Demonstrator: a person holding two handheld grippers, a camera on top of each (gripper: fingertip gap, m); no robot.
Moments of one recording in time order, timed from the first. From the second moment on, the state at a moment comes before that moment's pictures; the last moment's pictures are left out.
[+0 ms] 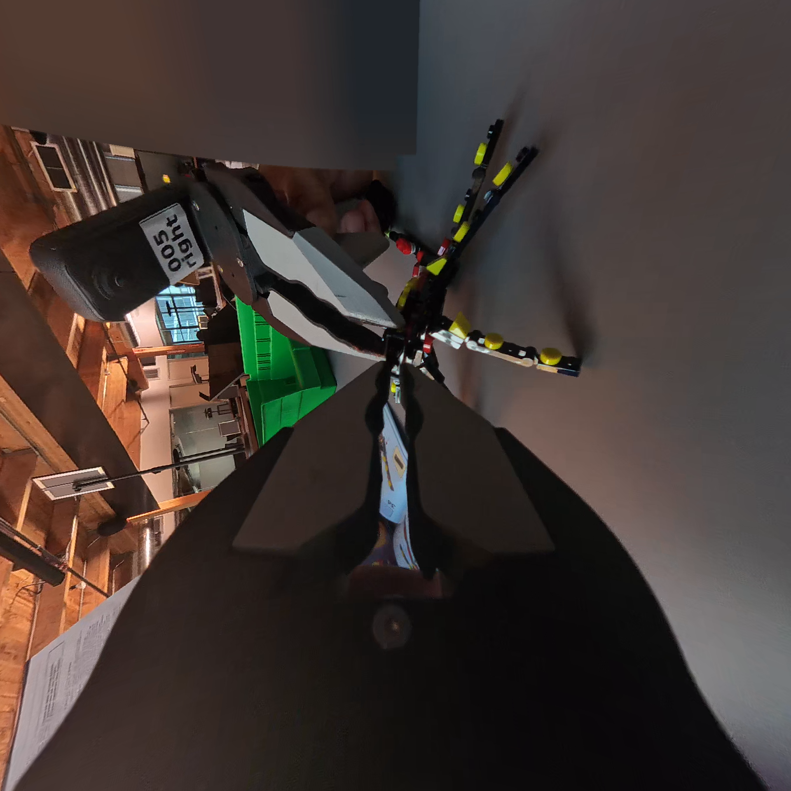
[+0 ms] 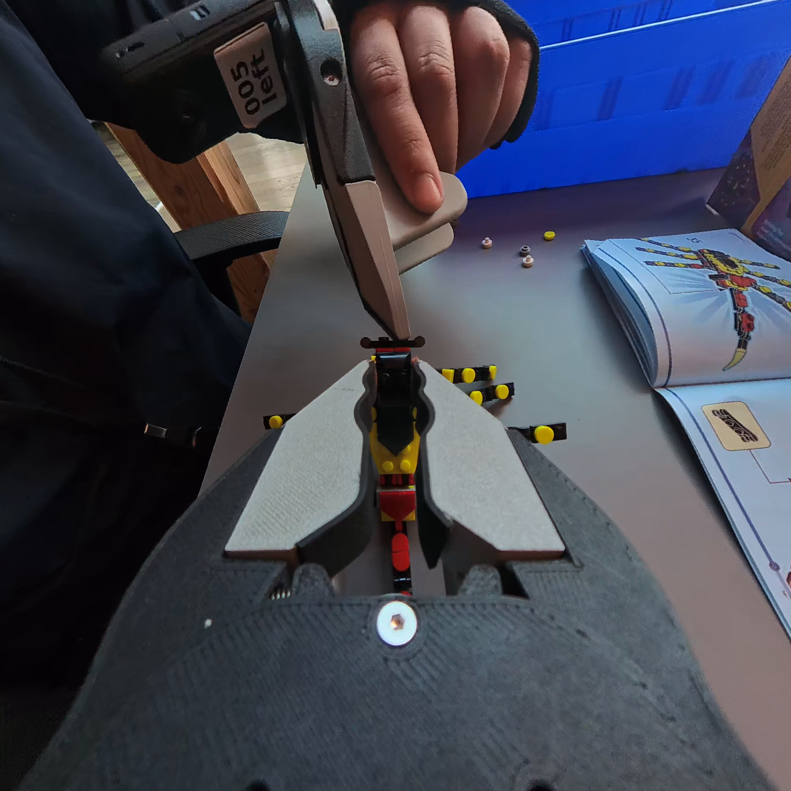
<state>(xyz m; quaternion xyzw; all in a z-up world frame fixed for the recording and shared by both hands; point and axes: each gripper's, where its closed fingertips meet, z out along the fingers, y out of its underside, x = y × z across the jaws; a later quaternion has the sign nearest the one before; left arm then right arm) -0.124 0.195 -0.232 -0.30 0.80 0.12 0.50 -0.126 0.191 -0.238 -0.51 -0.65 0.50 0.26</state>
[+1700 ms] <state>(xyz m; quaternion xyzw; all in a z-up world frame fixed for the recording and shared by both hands) -0.137 0.192 -0.242 -0.56 0.65 -0.05 0.52 -0.083 0.219 -0.224 -0.60 -0.59 0.42 0.34</state>
